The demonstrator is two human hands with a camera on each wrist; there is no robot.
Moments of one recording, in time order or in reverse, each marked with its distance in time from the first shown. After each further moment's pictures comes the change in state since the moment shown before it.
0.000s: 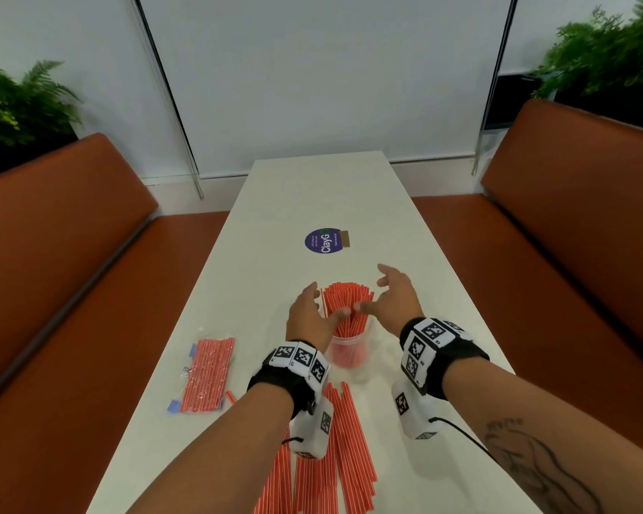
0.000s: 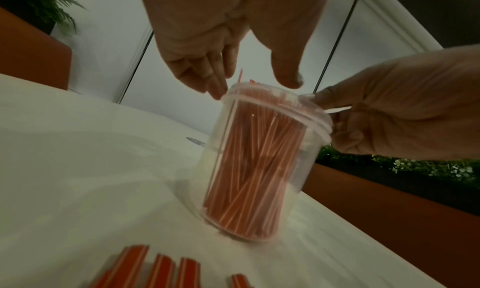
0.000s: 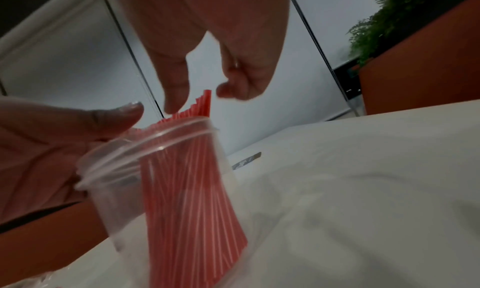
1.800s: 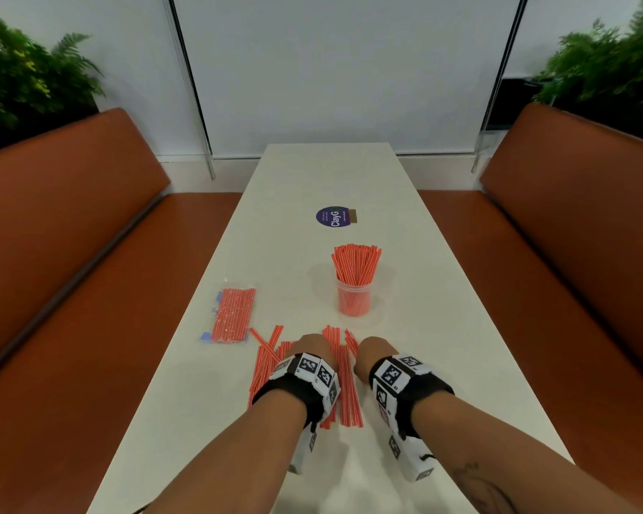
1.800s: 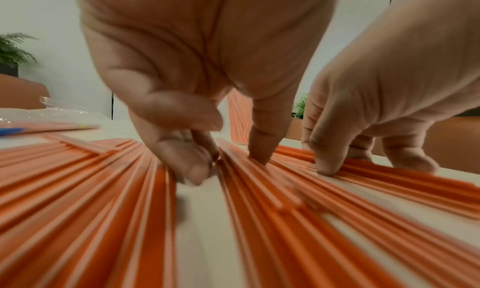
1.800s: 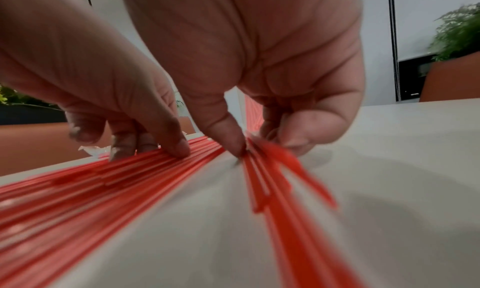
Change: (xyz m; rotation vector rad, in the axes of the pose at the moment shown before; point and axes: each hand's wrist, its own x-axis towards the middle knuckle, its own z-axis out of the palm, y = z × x) left_hand -0.123 -0.038 -0.020 0.703 -0.363 -0.225; right_hand -0.141 0.017 0.045 -0.977 -0.536 0.085
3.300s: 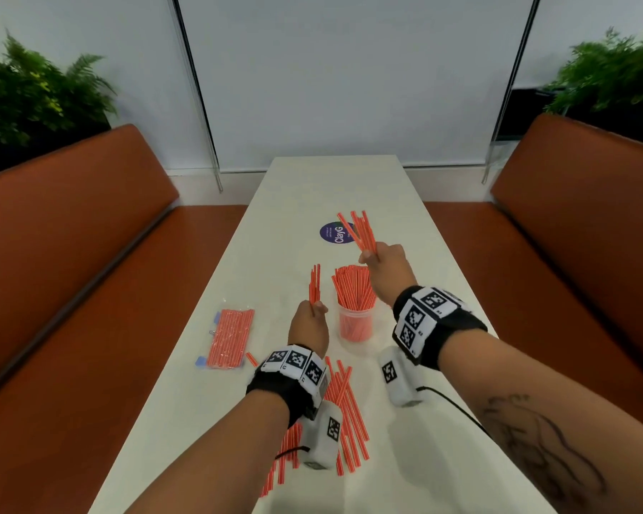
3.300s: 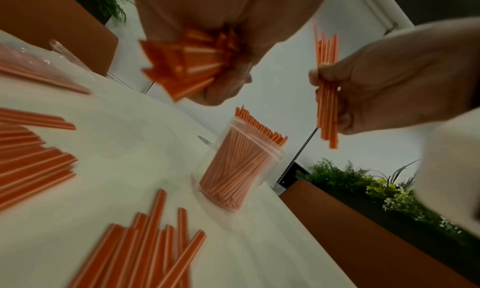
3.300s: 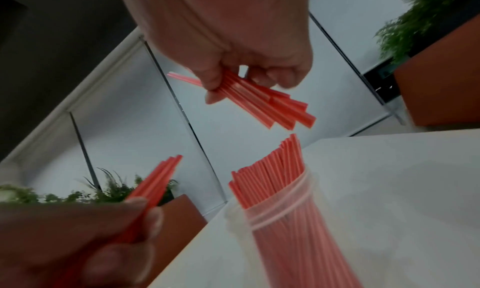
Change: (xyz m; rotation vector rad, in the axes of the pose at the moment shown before) left_hand 0.039 0.023 -0.039 -0.934 0.328 0.079; right_hand 0.063 0.013 -0.116 0.681 0.644 -0.170
